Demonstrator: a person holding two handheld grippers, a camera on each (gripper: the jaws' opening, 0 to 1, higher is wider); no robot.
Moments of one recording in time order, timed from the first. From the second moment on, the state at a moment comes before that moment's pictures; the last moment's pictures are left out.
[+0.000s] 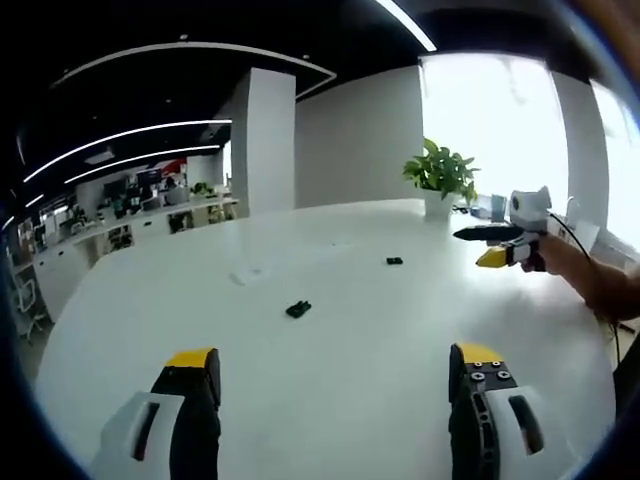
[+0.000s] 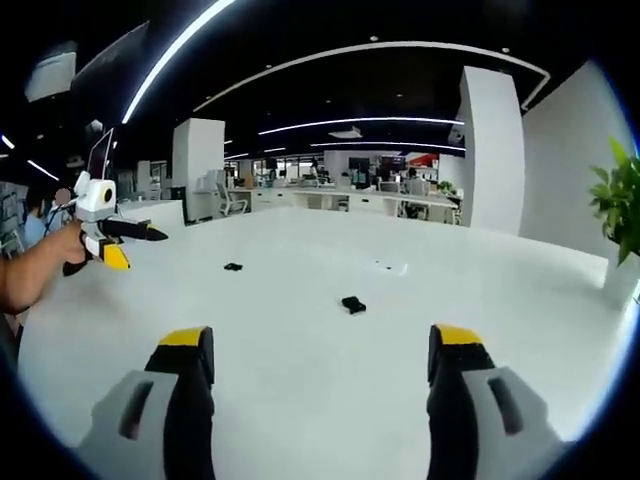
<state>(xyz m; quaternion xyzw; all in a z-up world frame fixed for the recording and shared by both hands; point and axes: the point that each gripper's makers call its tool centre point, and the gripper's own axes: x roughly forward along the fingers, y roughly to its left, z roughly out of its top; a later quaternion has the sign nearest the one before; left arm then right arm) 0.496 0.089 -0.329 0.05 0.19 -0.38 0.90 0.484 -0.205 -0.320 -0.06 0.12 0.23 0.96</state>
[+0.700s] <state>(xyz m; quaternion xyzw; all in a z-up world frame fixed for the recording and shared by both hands) 0.517 0.083 -0.324 0.05 0.19 -0.38 0.90 0.500 -0.209 -0.328 -0.04 0.13 0.23 0.96</state>
